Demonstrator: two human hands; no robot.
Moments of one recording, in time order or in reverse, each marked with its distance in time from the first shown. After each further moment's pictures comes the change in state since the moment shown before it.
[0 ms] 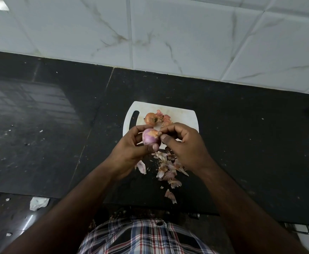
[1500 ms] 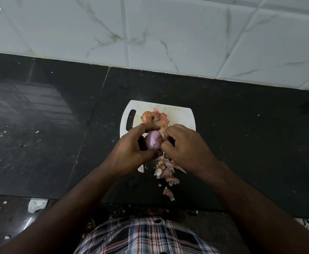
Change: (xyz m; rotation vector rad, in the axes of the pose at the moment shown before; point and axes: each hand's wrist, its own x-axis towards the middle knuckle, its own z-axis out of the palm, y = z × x) left_hand -0.007 0.009 0.012 0.834 0.021 0.274; right_hand -0.004 0.004 -0.009 -0.571 -0.073 -0.201
